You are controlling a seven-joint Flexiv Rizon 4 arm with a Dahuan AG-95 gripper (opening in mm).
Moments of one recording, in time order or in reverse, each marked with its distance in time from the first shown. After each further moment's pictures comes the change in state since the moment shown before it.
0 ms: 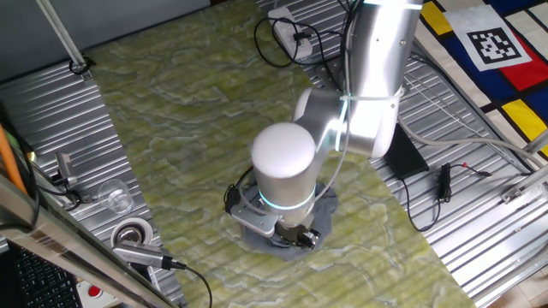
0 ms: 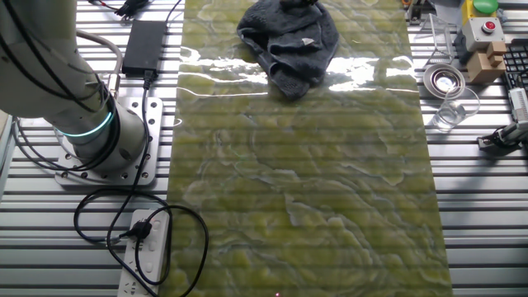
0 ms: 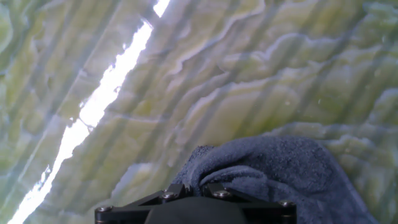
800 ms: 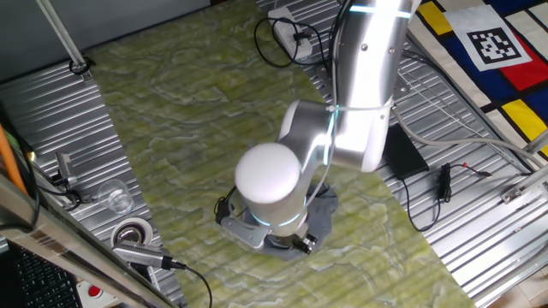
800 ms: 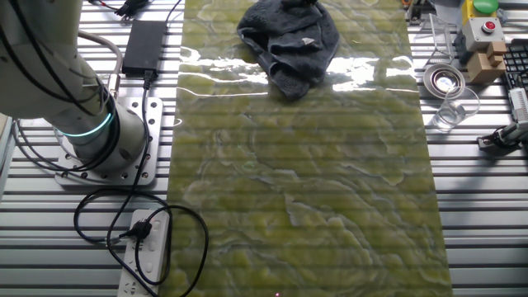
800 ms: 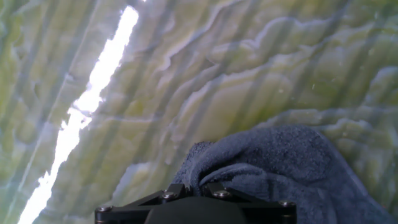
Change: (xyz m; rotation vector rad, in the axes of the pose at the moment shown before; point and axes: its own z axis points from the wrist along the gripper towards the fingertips) arm -0.002 0.000 0.001 0.007 0.082 0.045
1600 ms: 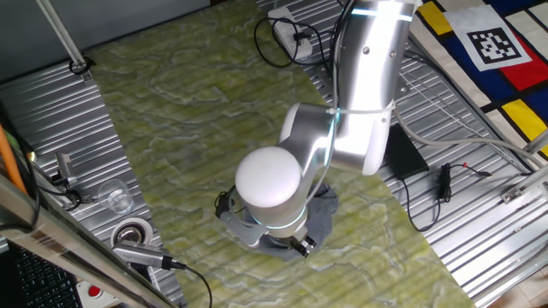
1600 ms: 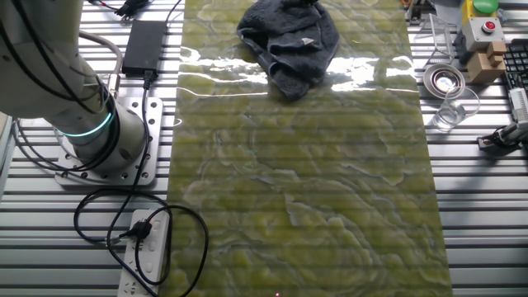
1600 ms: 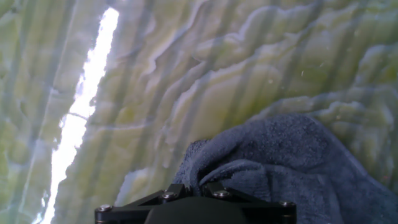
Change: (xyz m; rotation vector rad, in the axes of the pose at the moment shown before) arm 0.002 -0.001 -0.001 -0.010 0.012 0.145
